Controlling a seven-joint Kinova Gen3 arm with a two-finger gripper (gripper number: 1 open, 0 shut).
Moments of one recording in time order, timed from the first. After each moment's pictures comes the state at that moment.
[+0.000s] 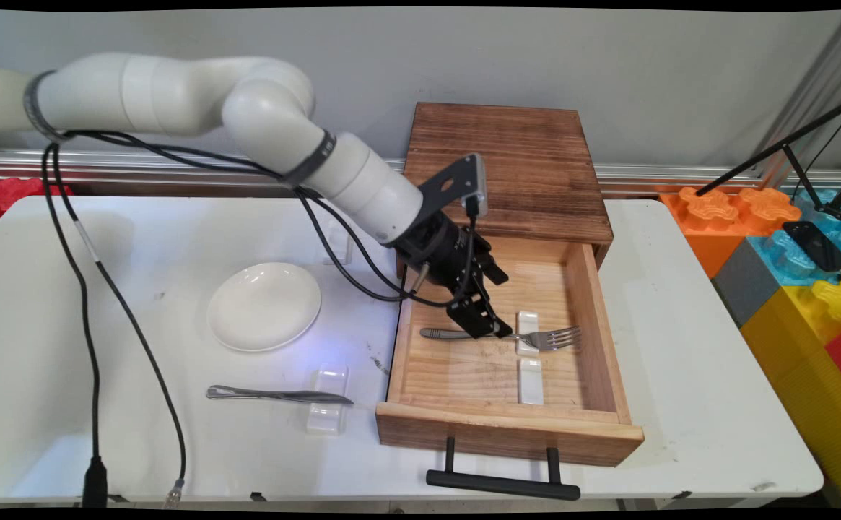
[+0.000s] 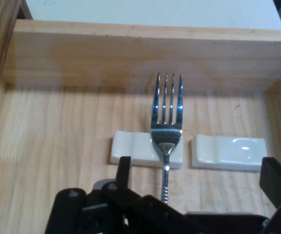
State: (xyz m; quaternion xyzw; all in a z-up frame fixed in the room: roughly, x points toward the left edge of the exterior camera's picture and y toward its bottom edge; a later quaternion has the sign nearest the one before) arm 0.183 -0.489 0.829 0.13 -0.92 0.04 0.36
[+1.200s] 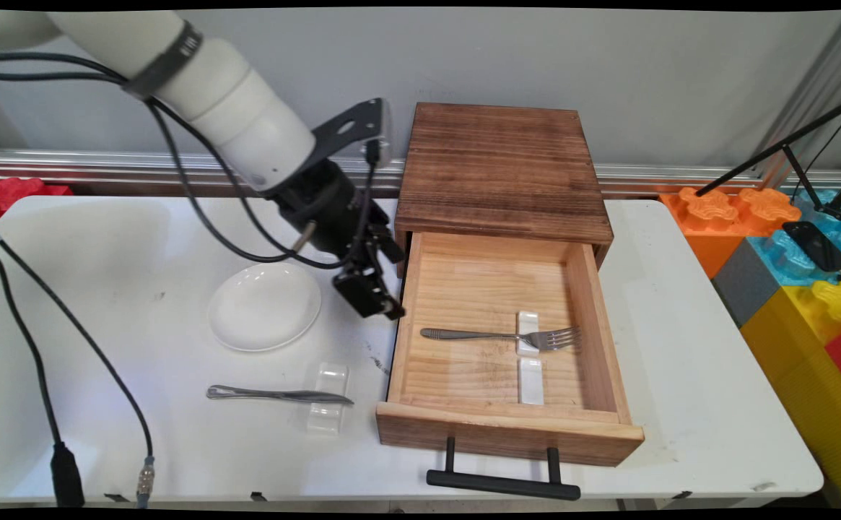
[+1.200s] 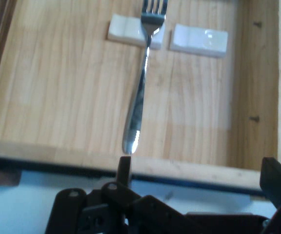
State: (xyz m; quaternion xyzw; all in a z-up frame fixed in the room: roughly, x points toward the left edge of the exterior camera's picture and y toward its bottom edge) arm 0.262 -0.427 0.928 0.19 -0.95 0.03 0.25
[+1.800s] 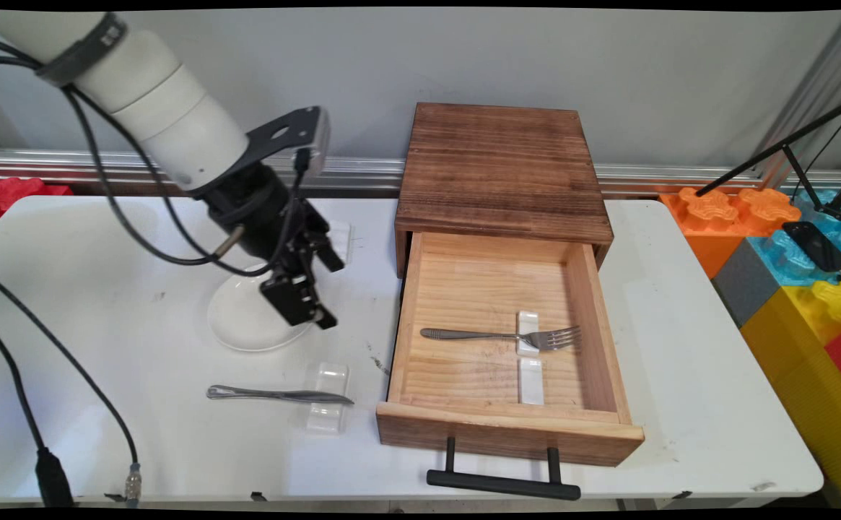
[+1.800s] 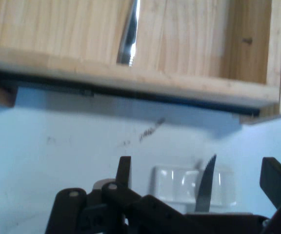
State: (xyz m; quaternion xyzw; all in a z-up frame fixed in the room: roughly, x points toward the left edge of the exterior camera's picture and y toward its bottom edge) arm 0.310 -0.402 0.934 0.20 -0.96 0.02 0.20
